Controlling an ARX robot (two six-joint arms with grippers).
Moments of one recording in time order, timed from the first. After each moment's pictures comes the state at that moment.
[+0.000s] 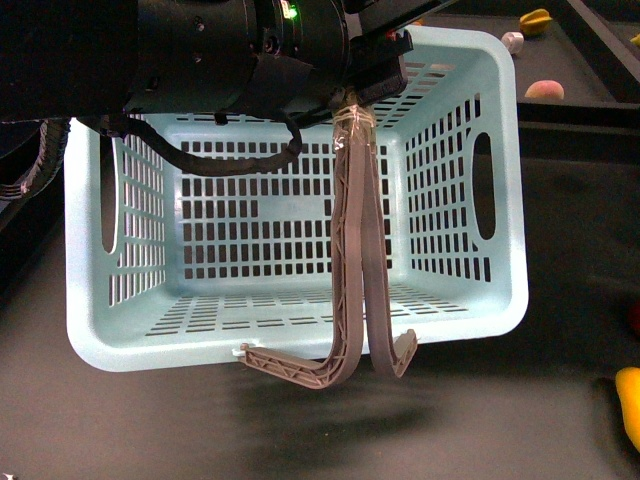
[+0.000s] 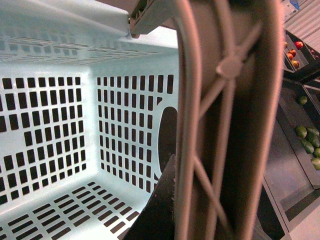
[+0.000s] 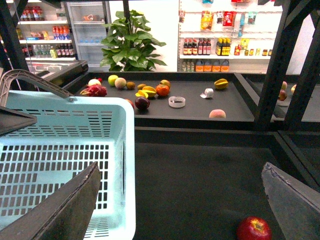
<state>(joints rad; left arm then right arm) -0.50 1.86 0.93 0.63 0.13 -0.52 0.00 0.00 0.01 0.00 0.00 0.00</state>
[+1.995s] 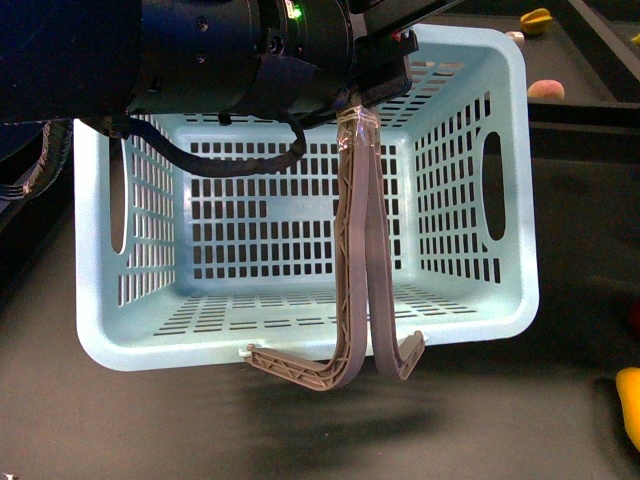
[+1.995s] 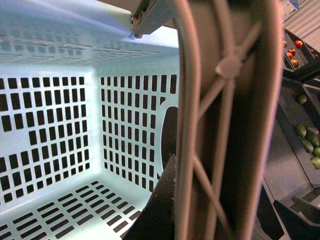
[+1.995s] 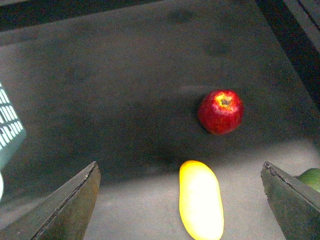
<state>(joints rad) -0.50 1.86 0.93 0.63 0.13 -0.52 -0.42 1.81 0.25 0.98 -0.23 -0.03</state>
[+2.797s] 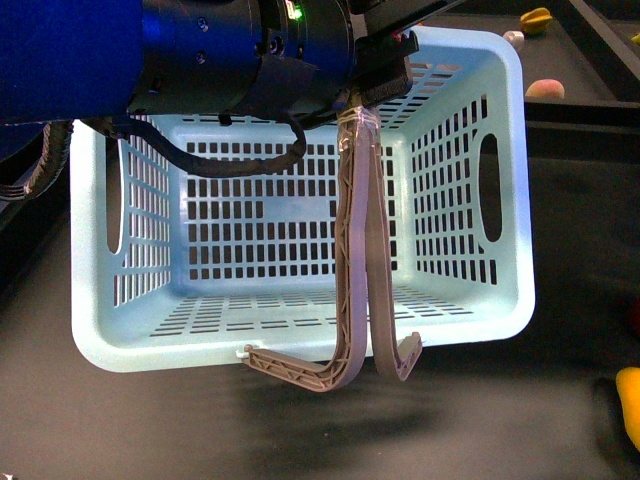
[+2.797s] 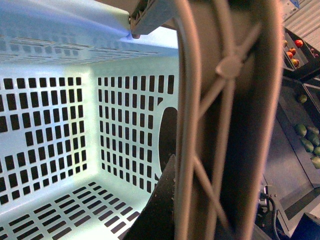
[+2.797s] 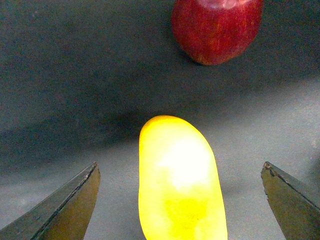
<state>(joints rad) -0.50 1.86 0.93 0.63 0.13 -0.52 -0.46 2.62 0.62 1.20 -0.20 -0.05</state>
